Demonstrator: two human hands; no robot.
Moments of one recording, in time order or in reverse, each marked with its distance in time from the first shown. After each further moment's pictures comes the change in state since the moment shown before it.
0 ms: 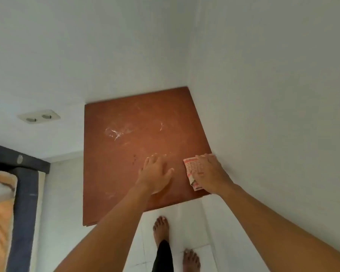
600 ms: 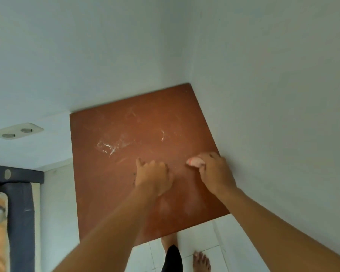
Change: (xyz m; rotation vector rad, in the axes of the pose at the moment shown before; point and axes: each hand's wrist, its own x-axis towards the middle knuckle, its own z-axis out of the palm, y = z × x) left_hand 0.078 0.009 -0.037 0.572 -0.089 0.050; right_hand 0.082 -0.016 0.009 -0.001 0.259 0.010
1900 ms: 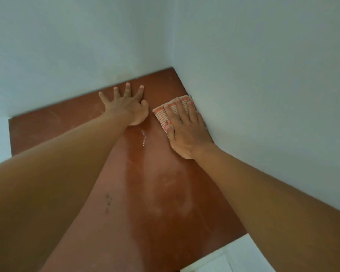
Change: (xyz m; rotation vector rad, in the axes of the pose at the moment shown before) left_hand 0.218 -0.035 -0.072 -0.003 0.103 -0.101; right_hand 0.152 -0.016 0.034 -0.262 -0.037 -0.157
